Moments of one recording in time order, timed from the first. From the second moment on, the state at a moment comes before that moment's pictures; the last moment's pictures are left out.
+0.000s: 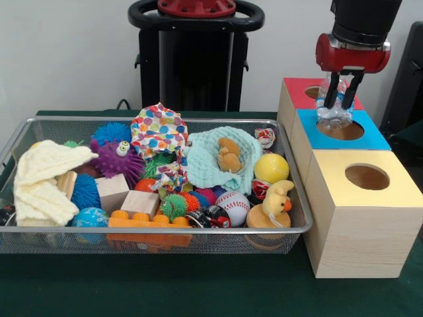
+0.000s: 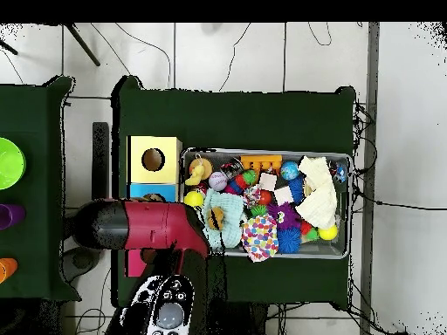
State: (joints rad) arm 0.23 -0.69 -0.21 1.69 0.16 0.63 1.62
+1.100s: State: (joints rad) arm 0.23 -0.69 -0.21 1.69 0.17 0.60 1.62
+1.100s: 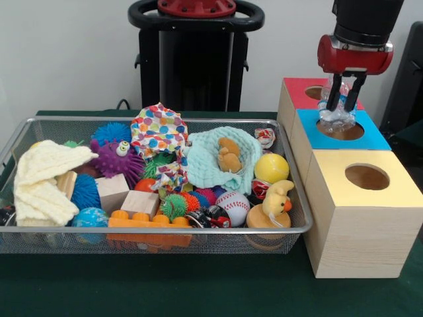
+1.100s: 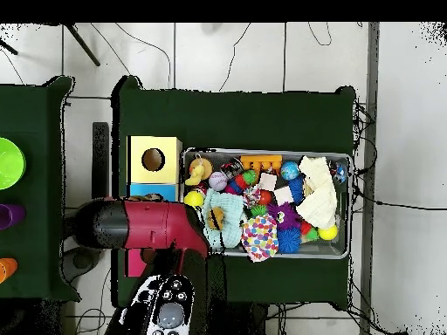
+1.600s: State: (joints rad) arm 0.23 -0.69 -0.21 1.69 0.18 0.58 1.62
